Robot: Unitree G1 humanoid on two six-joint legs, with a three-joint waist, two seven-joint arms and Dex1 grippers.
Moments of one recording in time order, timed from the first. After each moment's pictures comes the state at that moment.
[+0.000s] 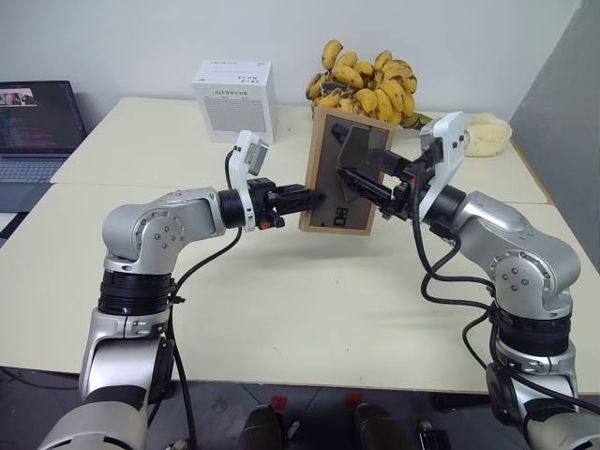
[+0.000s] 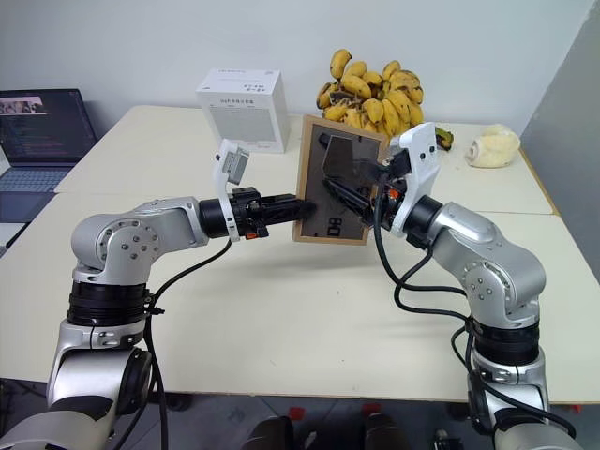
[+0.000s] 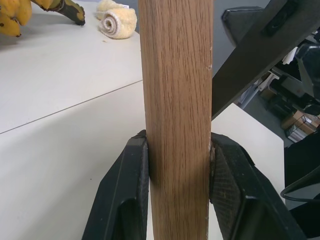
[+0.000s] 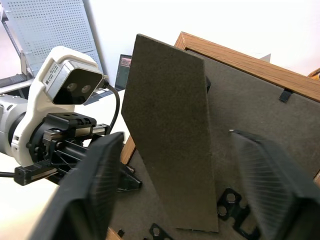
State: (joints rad) left arm -0.84 0.54 0.05 0.02 -0.82 1.06 -0.69; right arm -0.71 -0.37 -0.07 -0.39 0.65 0.86 0.41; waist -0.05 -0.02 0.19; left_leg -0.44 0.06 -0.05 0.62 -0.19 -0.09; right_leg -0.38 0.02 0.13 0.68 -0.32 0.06
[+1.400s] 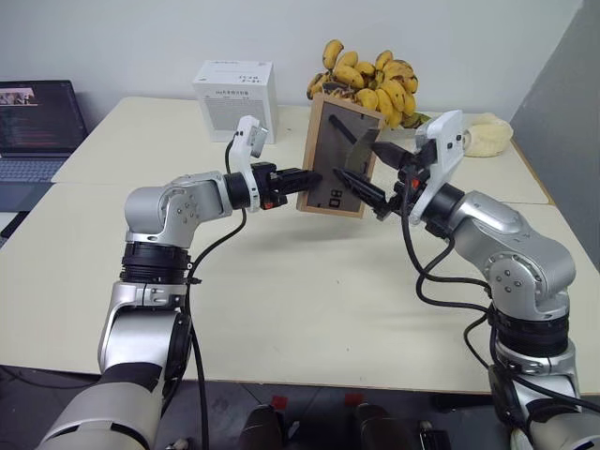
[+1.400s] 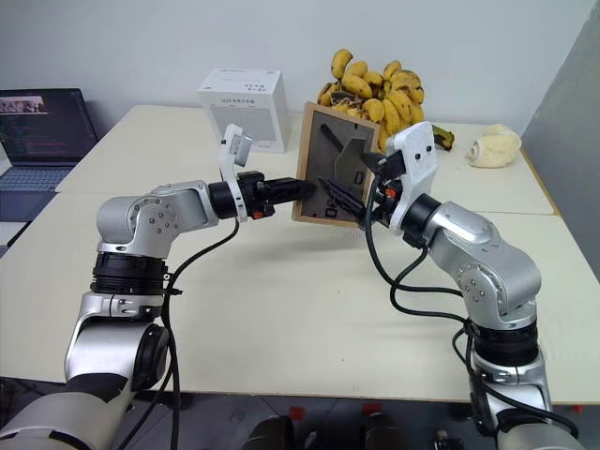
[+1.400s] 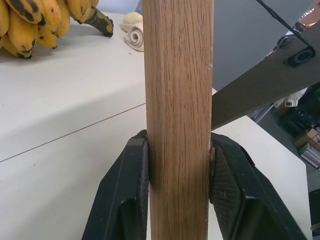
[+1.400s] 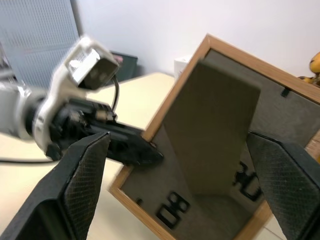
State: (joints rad) left arm -0.99 0.47 0.05 0.31 -0.65 0.96 -0.76; right arm -0.69 -0.46 0.03 -0.37 0.52 0.77 0.42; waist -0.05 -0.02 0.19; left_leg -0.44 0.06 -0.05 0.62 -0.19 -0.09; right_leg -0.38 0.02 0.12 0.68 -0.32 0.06
